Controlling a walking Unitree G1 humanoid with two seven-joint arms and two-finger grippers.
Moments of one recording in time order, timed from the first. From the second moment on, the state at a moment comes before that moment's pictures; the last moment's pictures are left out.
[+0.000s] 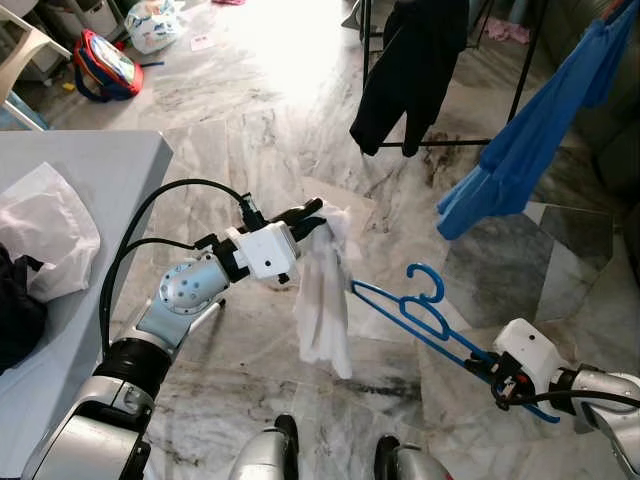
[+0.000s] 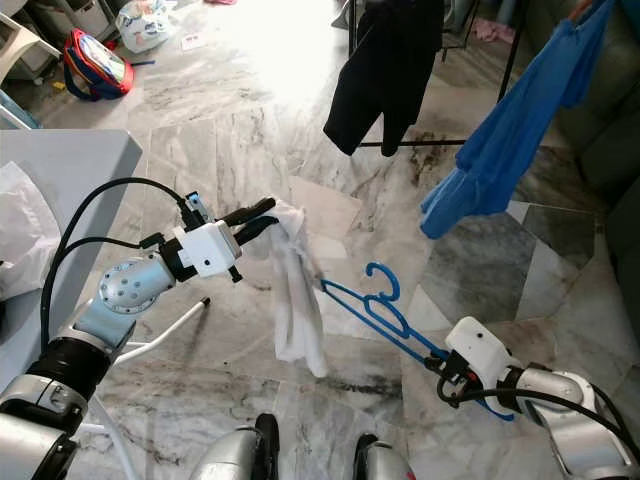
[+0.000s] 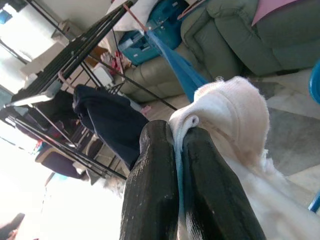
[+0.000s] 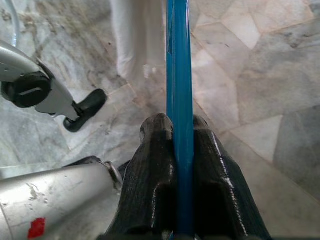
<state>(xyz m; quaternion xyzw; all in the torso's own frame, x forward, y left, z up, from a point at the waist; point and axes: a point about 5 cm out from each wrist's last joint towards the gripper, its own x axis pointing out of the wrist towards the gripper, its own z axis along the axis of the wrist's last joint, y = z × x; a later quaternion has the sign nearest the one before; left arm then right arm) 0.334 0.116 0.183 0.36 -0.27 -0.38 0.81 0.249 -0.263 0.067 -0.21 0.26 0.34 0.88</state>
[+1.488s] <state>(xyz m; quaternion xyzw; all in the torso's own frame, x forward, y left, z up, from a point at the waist) 0.311 0.089 0.113 0.36 -0.20 -0.37 0.83 0.319 -0.172 0.180 0.33 -0.09 0.24 0.91</state>
